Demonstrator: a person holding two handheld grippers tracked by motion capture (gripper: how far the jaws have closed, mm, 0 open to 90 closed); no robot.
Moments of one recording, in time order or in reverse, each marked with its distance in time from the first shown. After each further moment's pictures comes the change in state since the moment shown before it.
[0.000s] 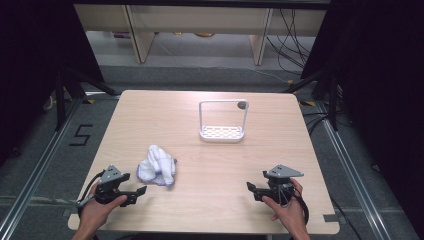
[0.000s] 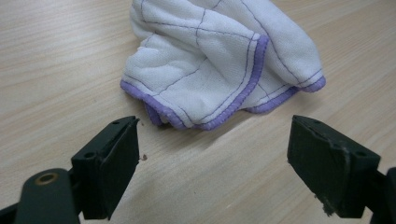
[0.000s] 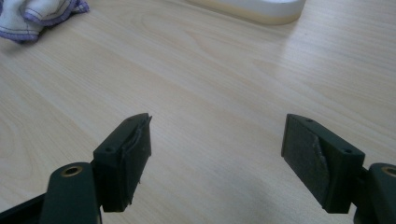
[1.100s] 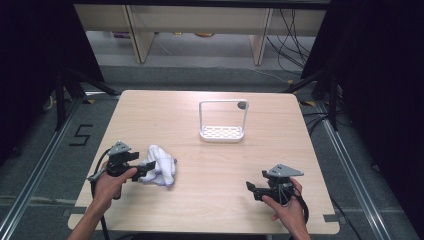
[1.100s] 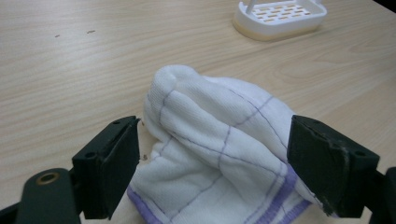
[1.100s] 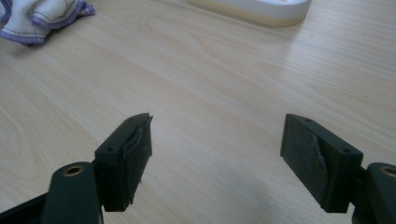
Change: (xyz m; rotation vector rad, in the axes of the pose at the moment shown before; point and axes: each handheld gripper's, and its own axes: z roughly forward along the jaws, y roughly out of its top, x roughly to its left) left arm 0.020 0.062 0.036 -0.047 0.001 -0.102; right arm -0.002 0.001 0.001 -0.004 0.049 -0.005
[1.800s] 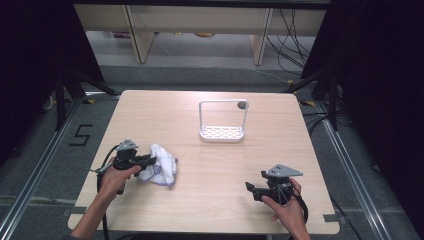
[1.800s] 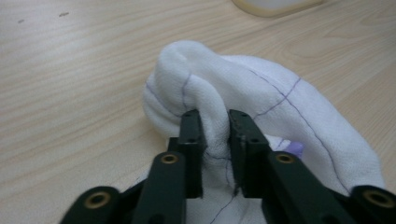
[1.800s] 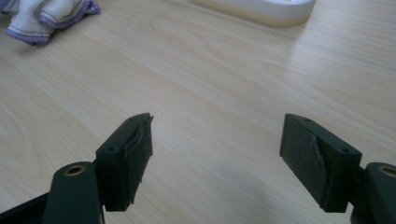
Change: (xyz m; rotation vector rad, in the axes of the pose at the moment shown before) left arm 0.008 -0.003 0.023 0.051 -0.072 0.068; right arm 0.002 0.000 0.001 -0.003 -0.016 -0.003
